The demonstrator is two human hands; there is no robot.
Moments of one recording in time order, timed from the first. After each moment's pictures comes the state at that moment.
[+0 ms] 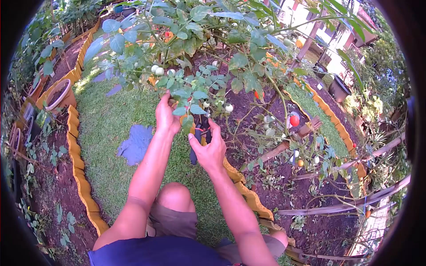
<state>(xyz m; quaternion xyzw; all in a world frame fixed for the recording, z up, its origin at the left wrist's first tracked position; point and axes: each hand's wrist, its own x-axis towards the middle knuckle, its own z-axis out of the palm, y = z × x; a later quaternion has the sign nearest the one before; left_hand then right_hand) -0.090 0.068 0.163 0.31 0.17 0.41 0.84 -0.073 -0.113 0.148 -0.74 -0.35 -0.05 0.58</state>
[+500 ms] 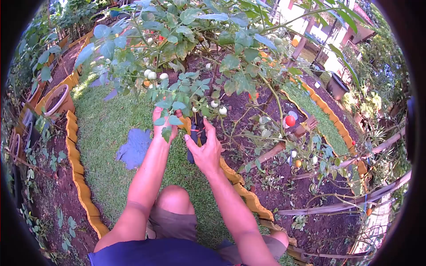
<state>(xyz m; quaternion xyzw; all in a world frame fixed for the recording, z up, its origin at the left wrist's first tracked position) -0.085 0.072 0.134 0.31 0.11 0.43 0.84 -0.063 -0.108 0.140 -0.70 -0.39 -0.09 0.60</state>
